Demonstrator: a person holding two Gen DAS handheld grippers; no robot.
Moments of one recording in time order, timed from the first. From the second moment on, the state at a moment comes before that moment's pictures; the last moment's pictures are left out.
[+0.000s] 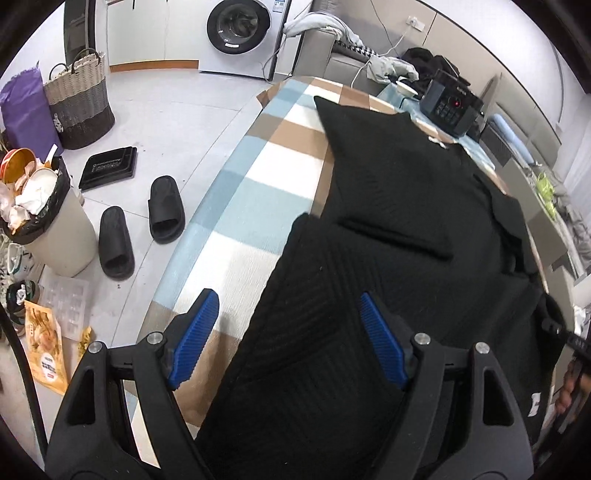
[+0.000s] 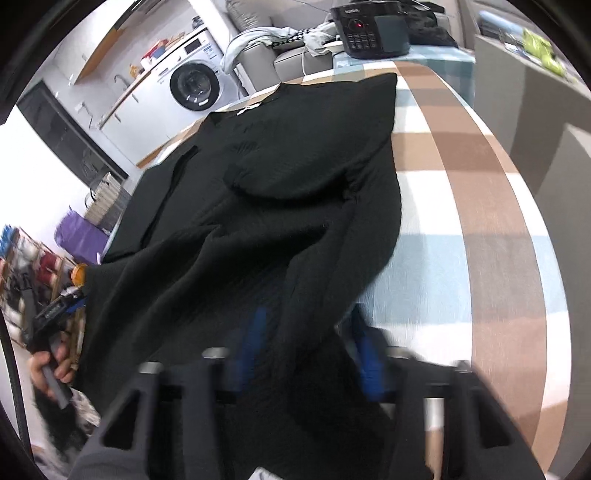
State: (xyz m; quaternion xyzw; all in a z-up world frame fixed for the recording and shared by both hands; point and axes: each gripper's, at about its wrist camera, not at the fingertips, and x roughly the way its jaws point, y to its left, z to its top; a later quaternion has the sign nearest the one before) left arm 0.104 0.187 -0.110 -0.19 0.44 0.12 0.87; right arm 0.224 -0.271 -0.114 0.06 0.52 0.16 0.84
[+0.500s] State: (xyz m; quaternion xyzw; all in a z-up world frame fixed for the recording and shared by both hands) left arm 0.114 0.179 -0.113 -0.19 0.46 0.11 0.86; right arm 0.214 -0.326 -0.098 0.13 0.49 0.17 0.84
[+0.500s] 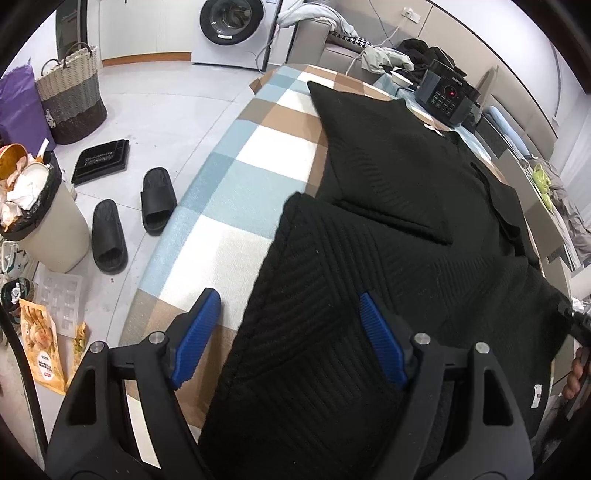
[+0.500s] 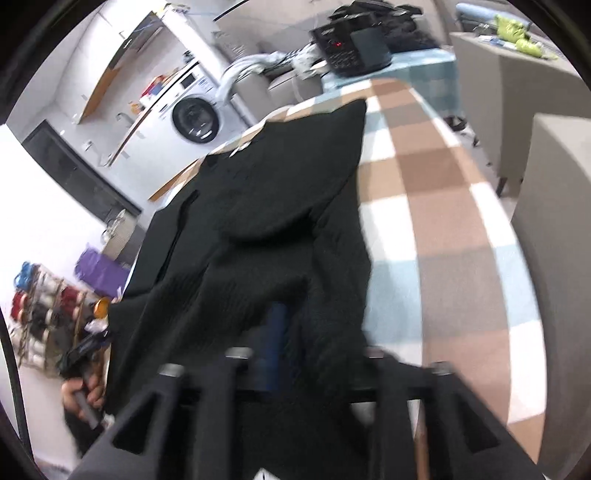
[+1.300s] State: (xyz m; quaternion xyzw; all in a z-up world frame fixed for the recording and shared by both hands) left arm 0.067 0.154 -0.115 -0.12 0.48 0.07 0.87; right arm 0.151 -0.335 -0.112 0.07 0.50 0.16 0.85
